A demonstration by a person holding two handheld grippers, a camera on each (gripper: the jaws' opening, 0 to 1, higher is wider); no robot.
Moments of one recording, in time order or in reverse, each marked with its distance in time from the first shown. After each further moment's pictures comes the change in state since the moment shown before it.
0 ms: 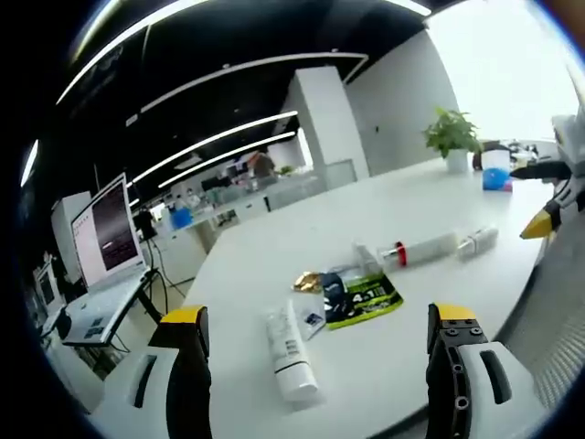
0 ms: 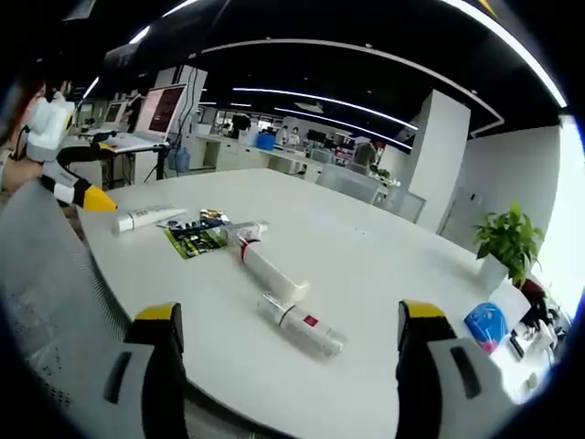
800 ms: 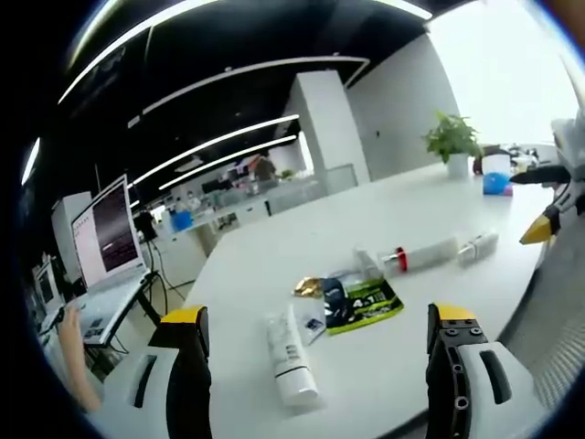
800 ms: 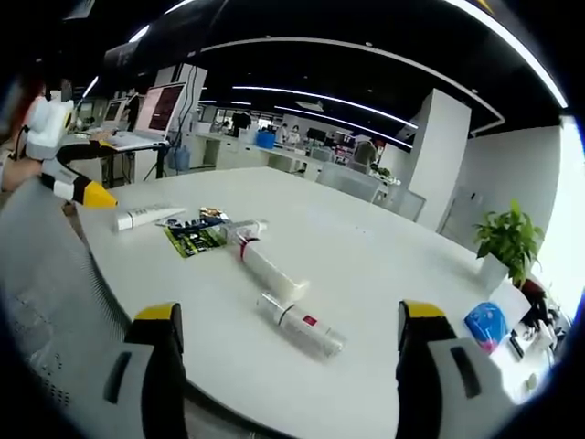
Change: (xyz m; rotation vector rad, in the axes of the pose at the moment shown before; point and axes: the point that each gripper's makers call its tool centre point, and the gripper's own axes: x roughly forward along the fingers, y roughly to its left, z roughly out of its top) left arm 0.000 0.001 0.005 -0.007 -0.027 0.002; right arm 0.001 -0.001 -0.001 0.001 0.005 0.003
